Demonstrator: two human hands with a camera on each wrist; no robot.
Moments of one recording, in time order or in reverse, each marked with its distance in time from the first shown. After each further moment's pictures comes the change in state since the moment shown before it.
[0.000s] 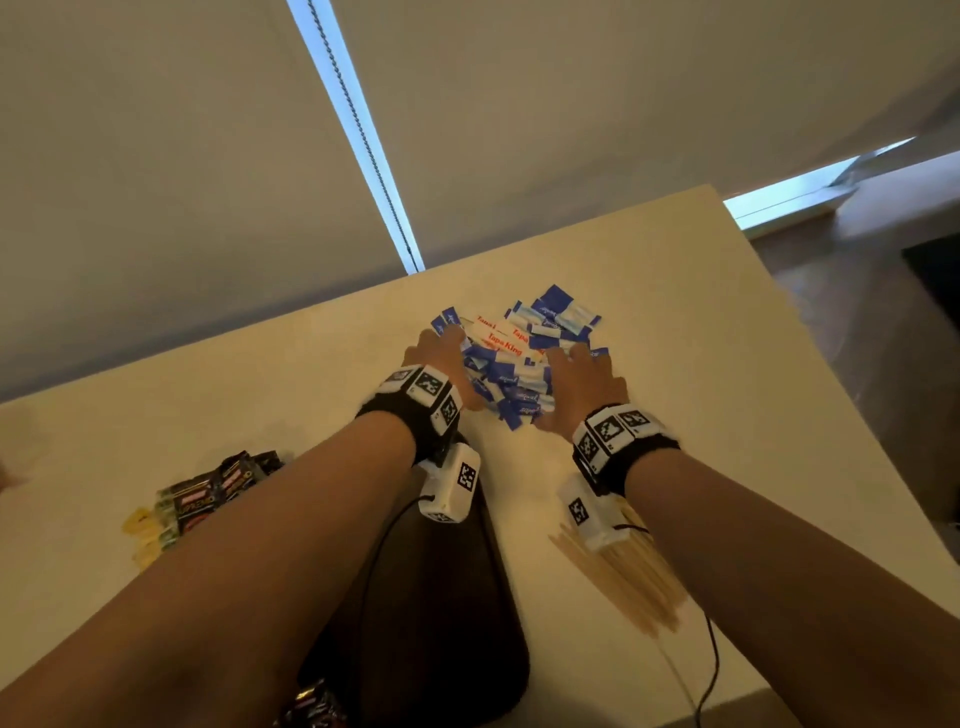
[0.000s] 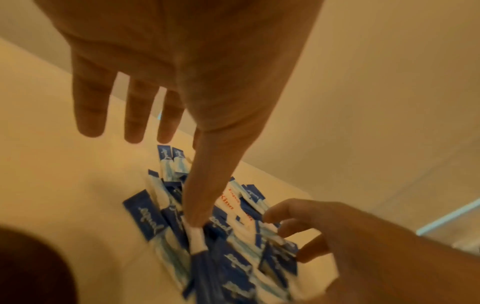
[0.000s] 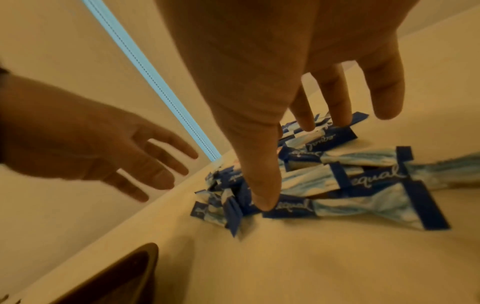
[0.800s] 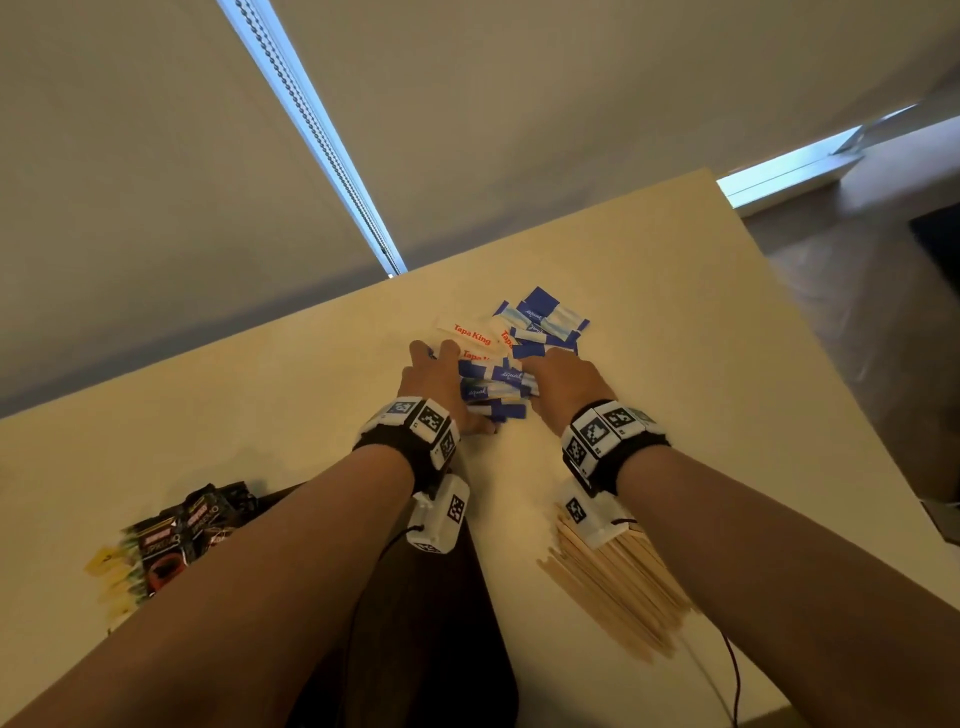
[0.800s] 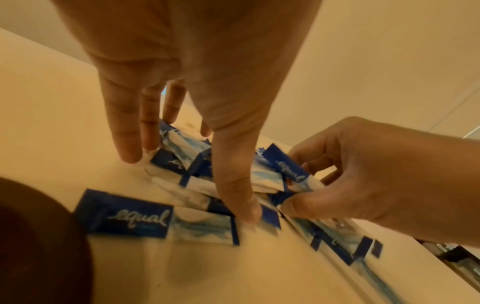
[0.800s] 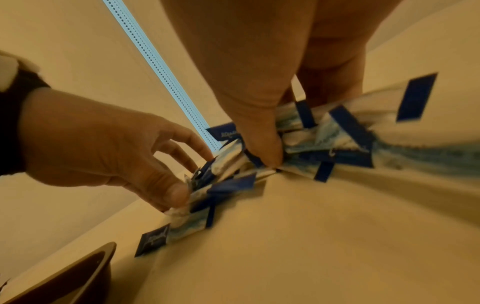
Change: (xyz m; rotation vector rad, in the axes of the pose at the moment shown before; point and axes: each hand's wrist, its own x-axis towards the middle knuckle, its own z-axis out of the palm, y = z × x) left_hand 0.024 0.014 0.026 -0.007 0.012 -0.027; right_hand 0.038 0.010 -0.005 0.020 -0.002 -0.182
